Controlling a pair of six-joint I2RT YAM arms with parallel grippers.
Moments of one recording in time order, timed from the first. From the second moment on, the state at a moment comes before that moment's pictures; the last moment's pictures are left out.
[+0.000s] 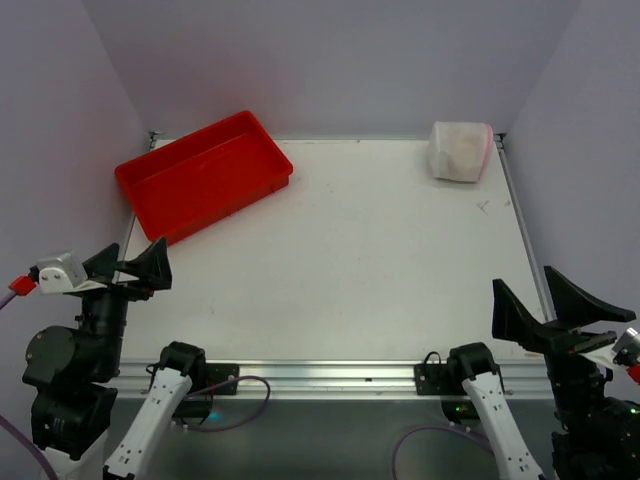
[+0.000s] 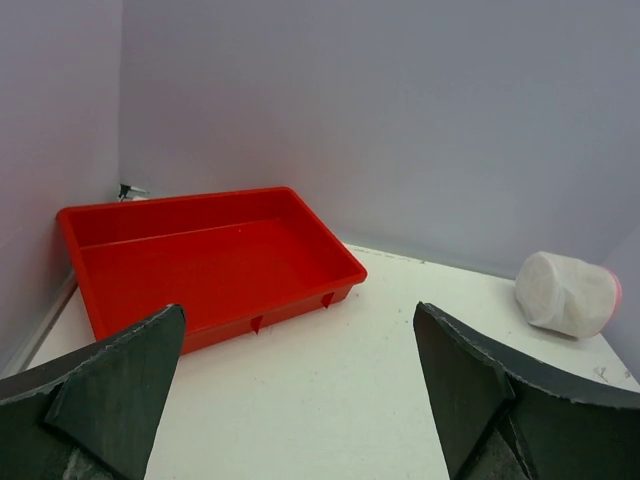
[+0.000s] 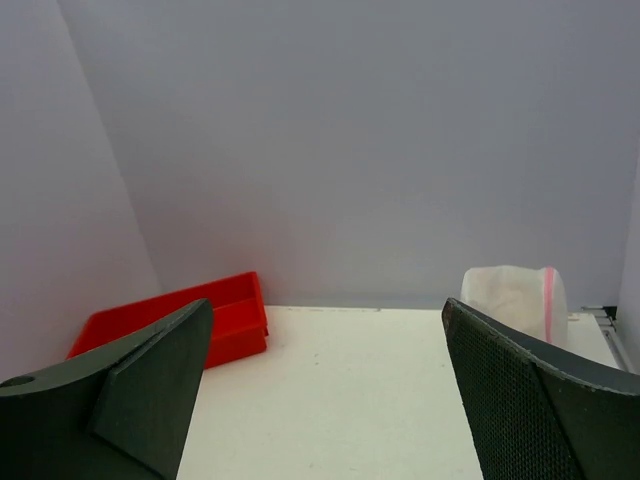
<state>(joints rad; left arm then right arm) -0.26 0.26 1.10 -0.68 -0.28 -0.27 0.22 0.07 1.12 -0.61 0.00 0.20</state>
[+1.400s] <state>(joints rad) -0.26 0.60 0.62 -0.21 -0.18 -0.19 0.07 2.14 2.05 -0.28 0.53 0.55</state>
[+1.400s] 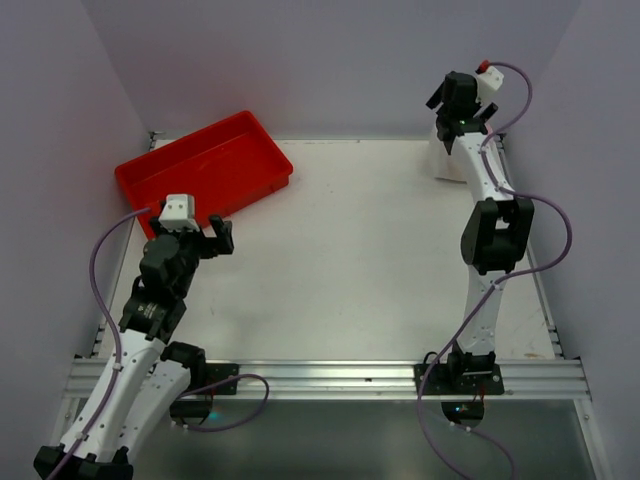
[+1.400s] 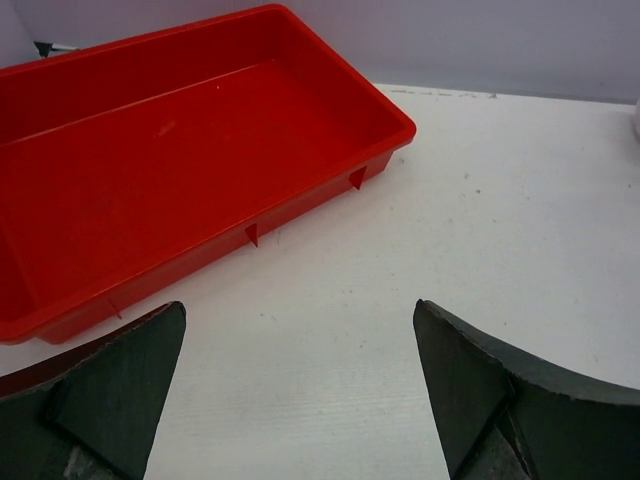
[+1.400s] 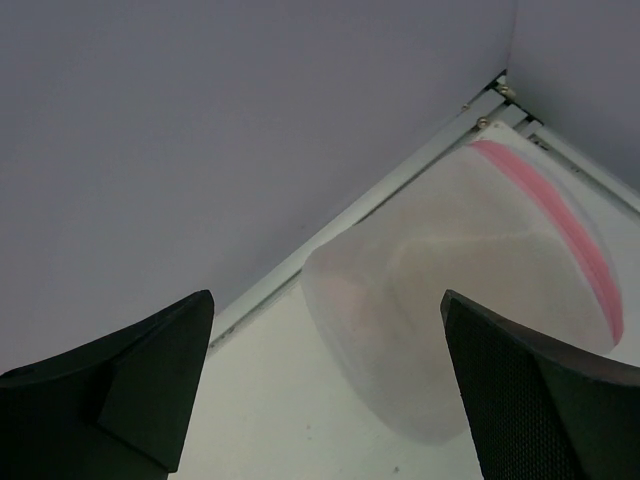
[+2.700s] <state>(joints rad) -0.23 0.60 0.58 -0.14 -0.09 -0.17 -0.08 2.10 1.83 -0.36 0.21 0.42</state>
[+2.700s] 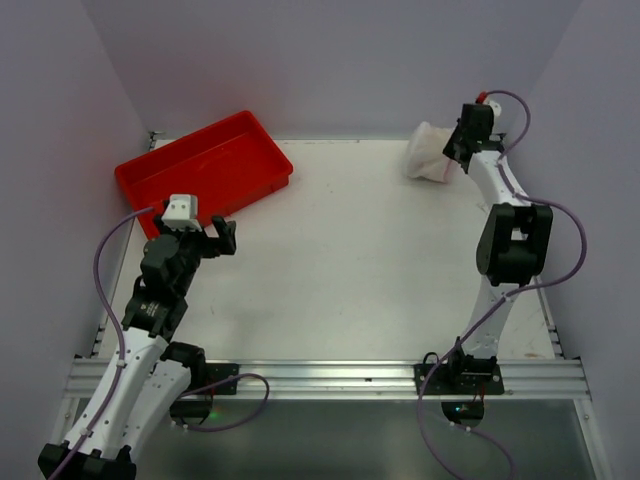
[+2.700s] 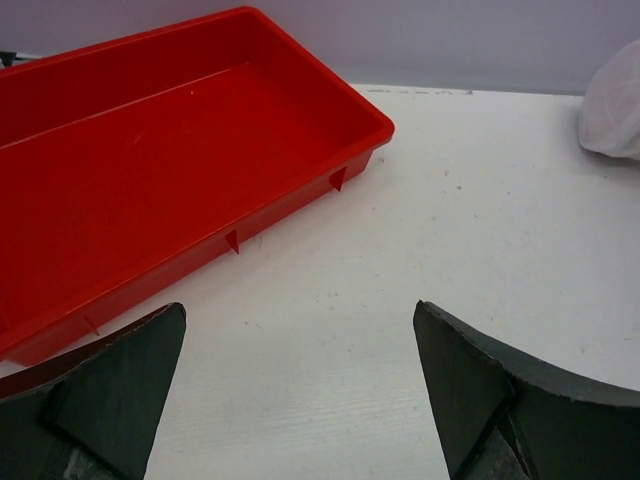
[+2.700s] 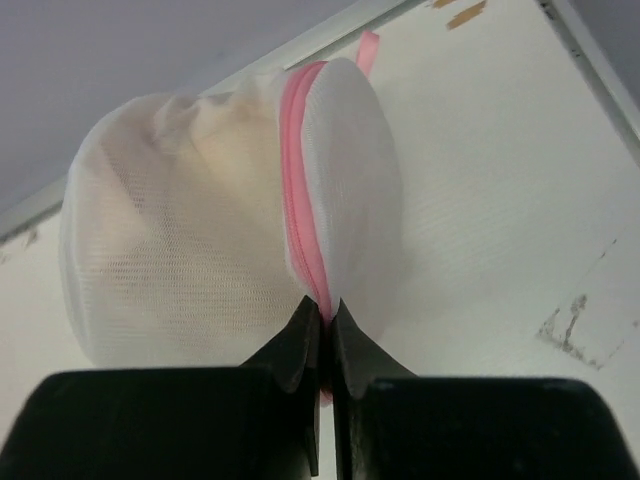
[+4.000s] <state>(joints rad) -0.23 0.59 0.65 -0.49 0.15 -0.52 1.35 1.50 1.09 -0.45 0.59 0.32</state>
